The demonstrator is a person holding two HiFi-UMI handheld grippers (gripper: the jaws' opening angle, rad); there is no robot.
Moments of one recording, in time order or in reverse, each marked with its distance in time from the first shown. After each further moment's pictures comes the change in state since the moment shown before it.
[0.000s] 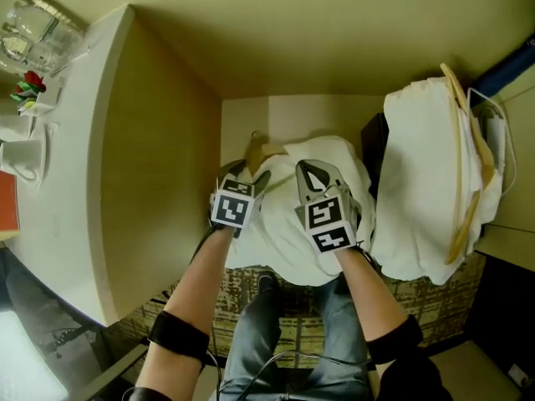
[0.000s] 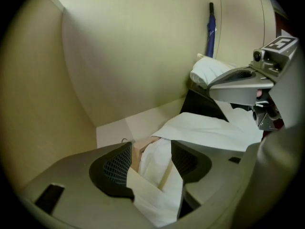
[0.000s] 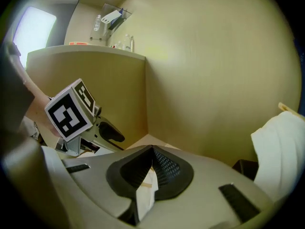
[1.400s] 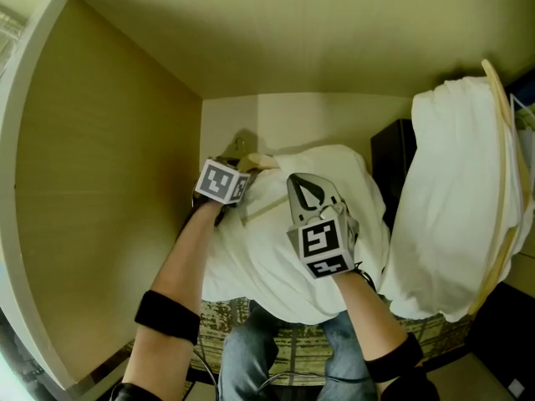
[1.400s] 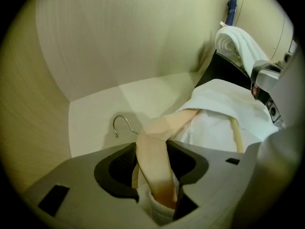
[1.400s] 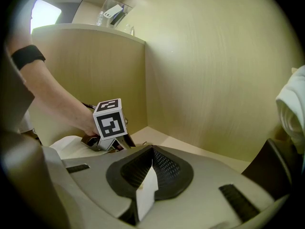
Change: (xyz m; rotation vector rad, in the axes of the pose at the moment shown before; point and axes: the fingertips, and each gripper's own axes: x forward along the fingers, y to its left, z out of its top) left arm 0.156 0.080 -0.073 0.003 0.260 -0.071; right arm 0.082 -0.010 -0.071 -0.010 -0.017 0.042
